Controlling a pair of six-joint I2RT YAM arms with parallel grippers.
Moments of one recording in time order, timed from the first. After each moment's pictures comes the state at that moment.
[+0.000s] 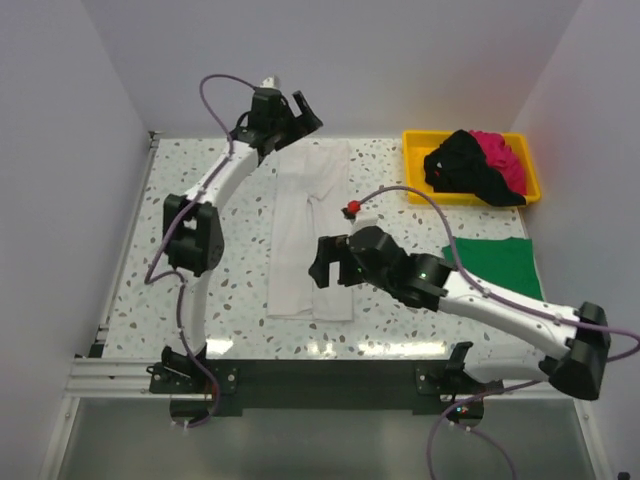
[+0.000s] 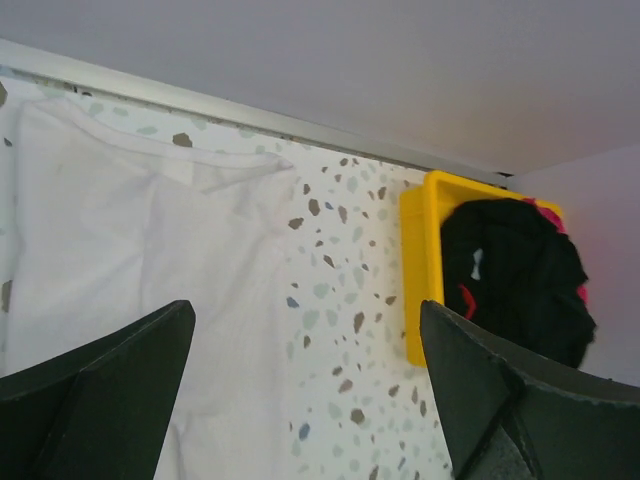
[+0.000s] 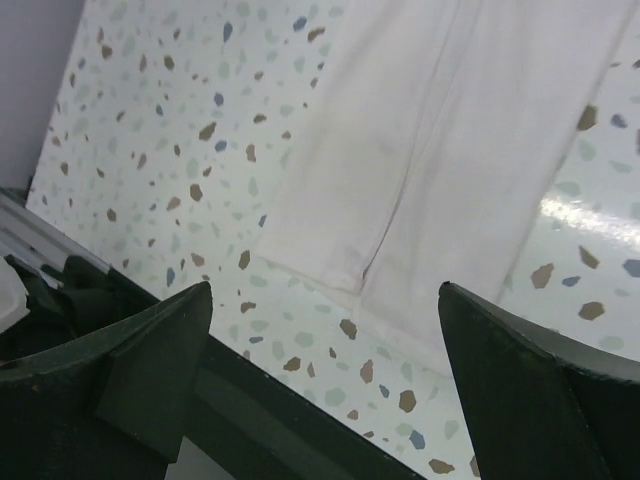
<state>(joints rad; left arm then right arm) -0.33 2.32 2.15 -0.28 0.09 -0.74 1.03 1.23 1.01 -0.42 0.23 0.69</state>
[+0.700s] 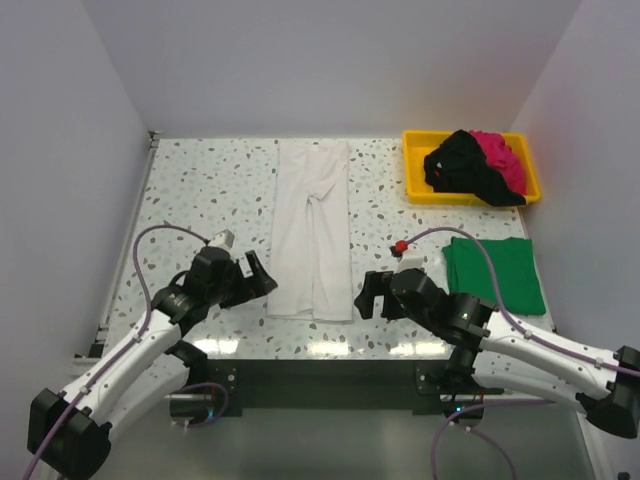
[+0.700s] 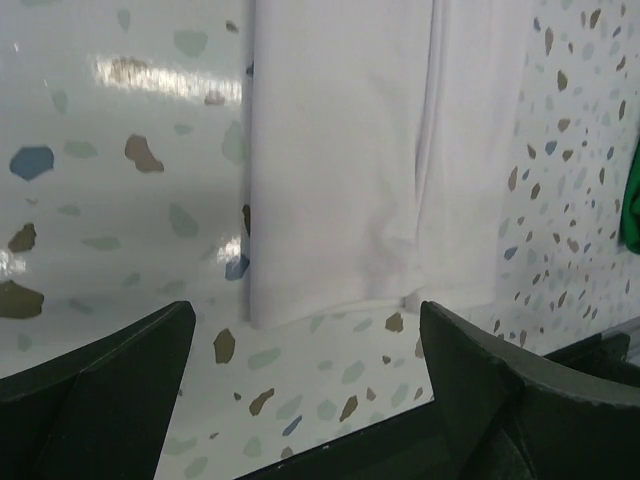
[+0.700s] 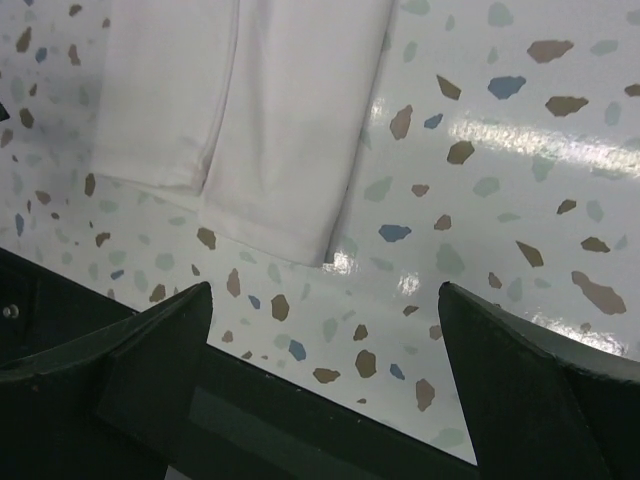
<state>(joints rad) -0.47 0.79 0.51 -0.49 0.03 -0.78 1.03 0.78 0.61 -0.55 0.36 0.79</state>
